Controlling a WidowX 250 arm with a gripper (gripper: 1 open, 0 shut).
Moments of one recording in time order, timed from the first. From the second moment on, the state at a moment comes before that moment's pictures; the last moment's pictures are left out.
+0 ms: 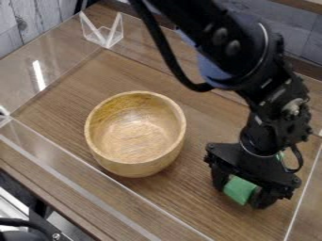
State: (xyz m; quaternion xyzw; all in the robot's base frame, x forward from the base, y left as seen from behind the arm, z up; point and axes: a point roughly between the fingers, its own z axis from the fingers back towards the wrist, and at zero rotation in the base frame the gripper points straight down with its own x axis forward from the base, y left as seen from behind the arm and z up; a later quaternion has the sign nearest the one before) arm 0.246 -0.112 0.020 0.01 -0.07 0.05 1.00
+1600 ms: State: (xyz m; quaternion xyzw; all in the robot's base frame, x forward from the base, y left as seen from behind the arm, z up) arm 0.251 -0.021 0.112 -0.01 -0.09 0.04 0.99
